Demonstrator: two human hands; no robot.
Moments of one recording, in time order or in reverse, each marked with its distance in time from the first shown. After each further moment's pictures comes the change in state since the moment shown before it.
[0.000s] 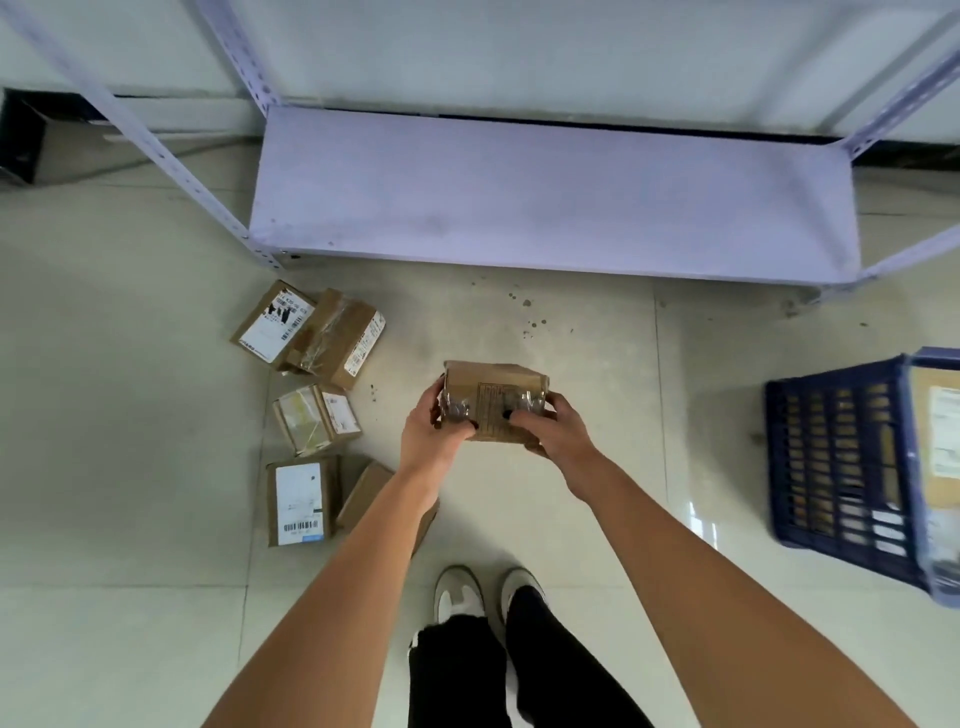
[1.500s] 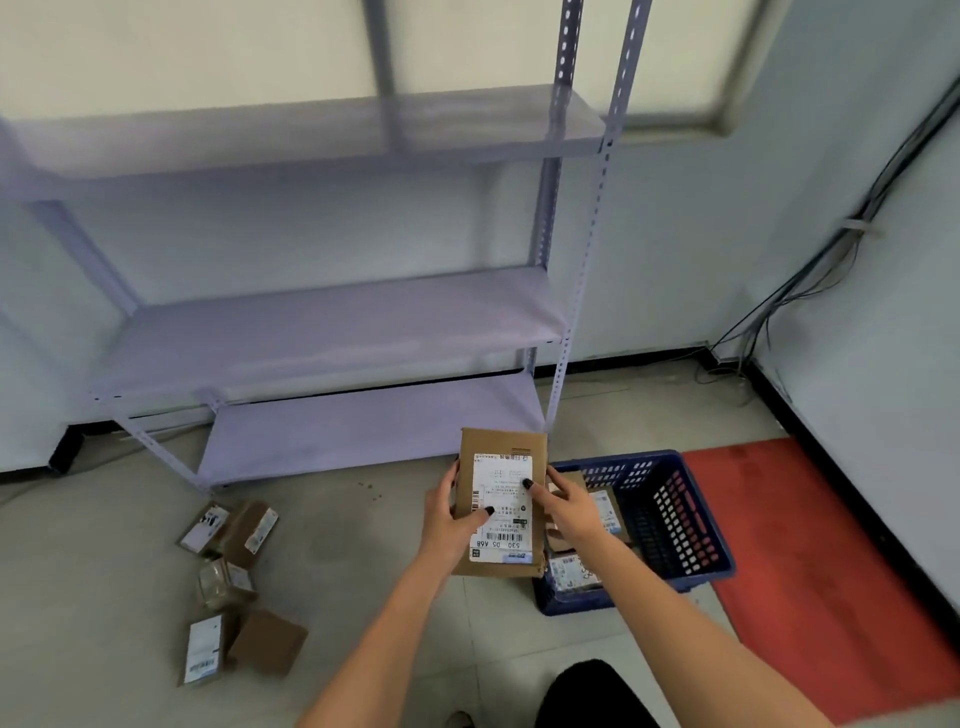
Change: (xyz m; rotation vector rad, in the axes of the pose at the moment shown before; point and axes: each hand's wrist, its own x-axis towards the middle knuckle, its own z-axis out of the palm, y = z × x) left_hand -0.533 0.195 0.307 0.105 -0.194 0.408; right_hand -0.495 -0.040 -0.460 0.057 0.146 -0.320
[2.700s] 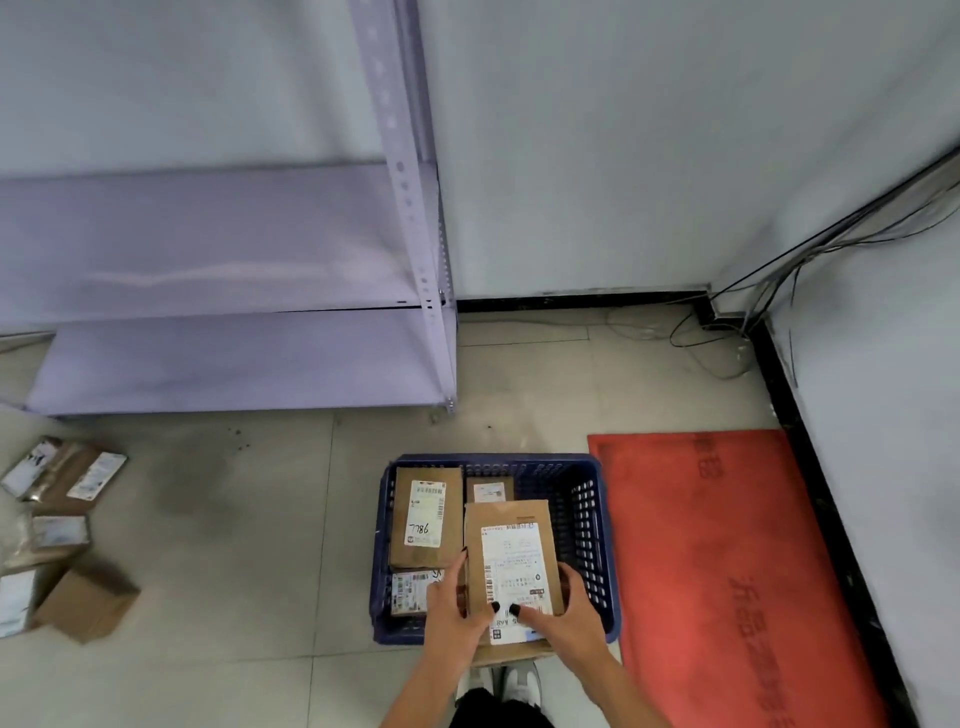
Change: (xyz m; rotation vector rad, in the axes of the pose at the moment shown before) left_hand 0.181 -0.067 0.417 0.164 -0.003 -0.505; right_hand 0.273 0.173 -0.338 -0.179 -0.097 0.370
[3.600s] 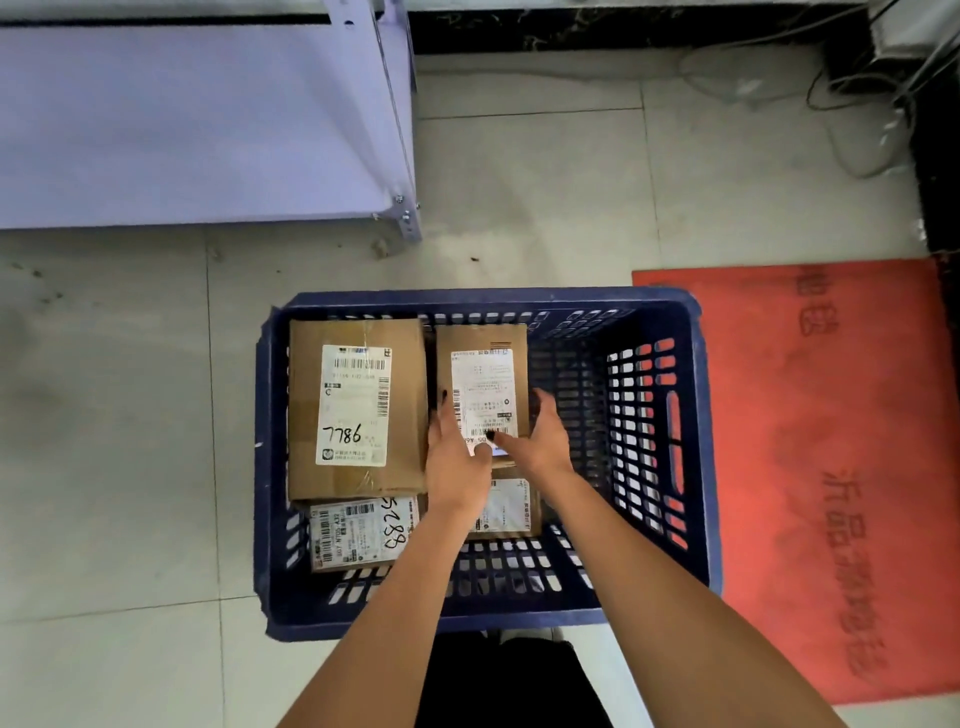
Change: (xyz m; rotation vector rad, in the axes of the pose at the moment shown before) left_hand 0.321 -0.141 0.104 0.254 0.122 0.071; right_hand 0.351 0.095 0.096 -0.147 0.124 -0.028
